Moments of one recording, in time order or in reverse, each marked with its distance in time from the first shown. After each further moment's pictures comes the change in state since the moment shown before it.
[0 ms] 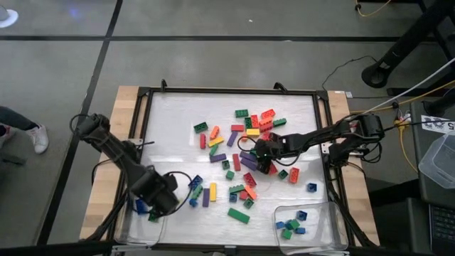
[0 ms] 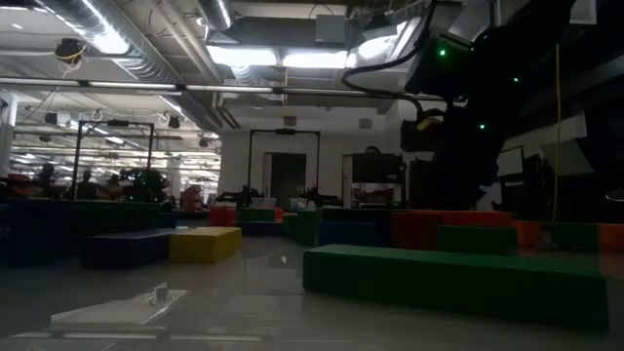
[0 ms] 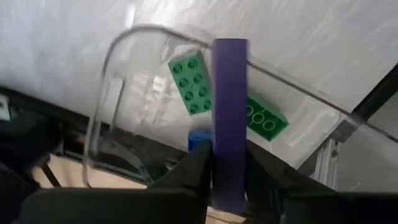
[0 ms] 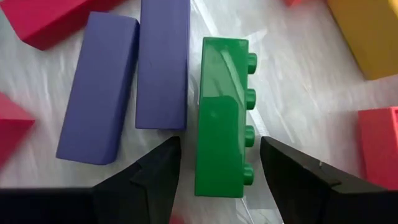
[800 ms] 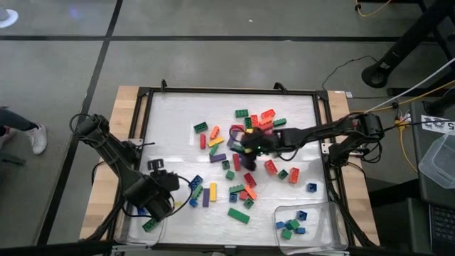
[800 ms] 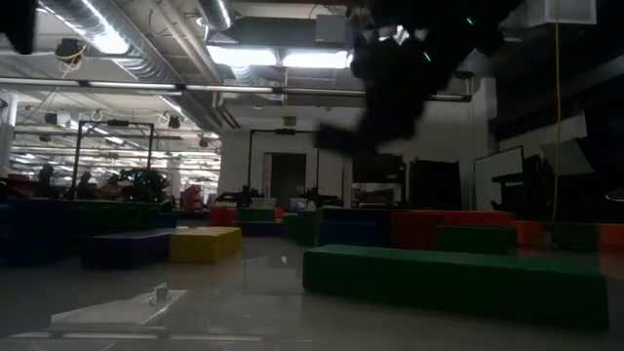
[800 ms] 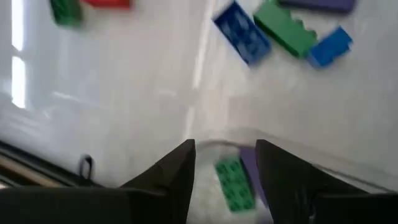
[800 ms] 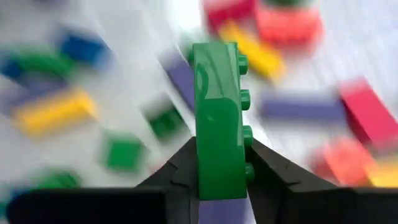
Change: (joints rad) left arm -0.067 -0.002 0.000 -0.002 -0.491 0.139; right arm 0.002 0.001 0.249 0.123 -0.066 -0.084
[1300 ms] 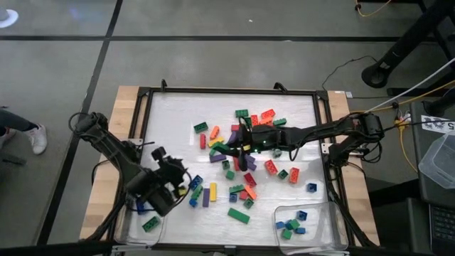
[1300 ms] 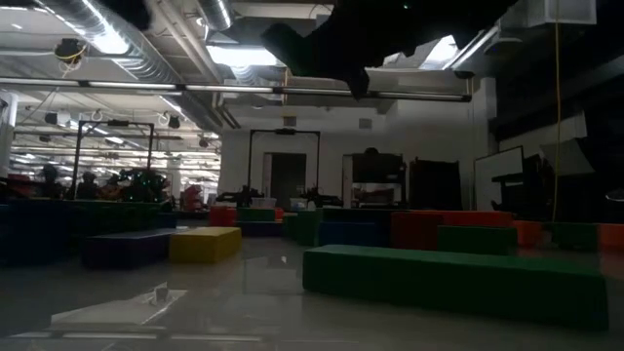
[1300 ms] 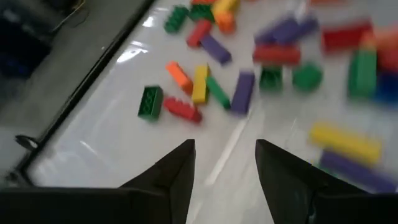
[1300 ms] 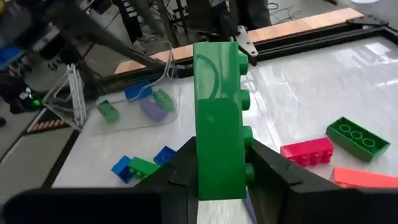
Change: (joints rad) left arm 0.070 -0.033 -0.001 0.065 -0.489 -0.217; right arm 0.012 0.000 0.017 0.412 -0.155 -0.082
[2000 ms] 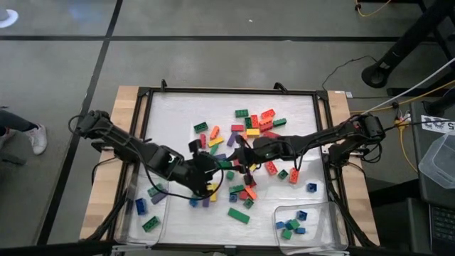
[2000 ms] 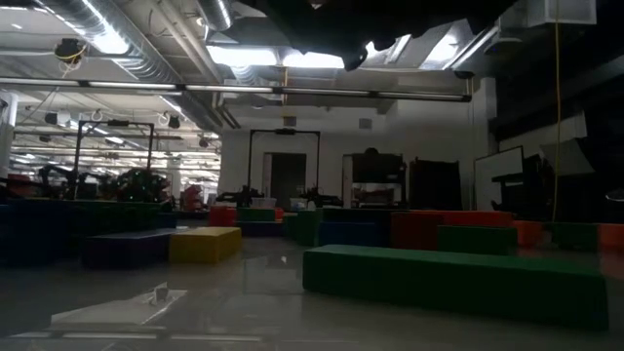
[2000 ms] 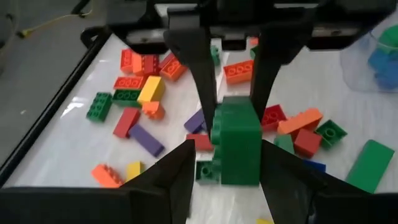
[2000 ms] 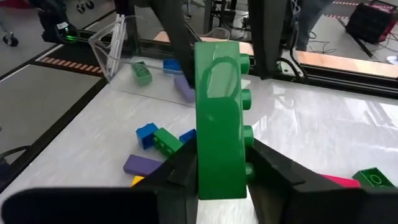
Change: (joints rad) left arm 0.272 0.000 0.000 0.696 0.206 0.806; right arm 0.101 0.000 0.000 -0.010 -0.013 -0.307
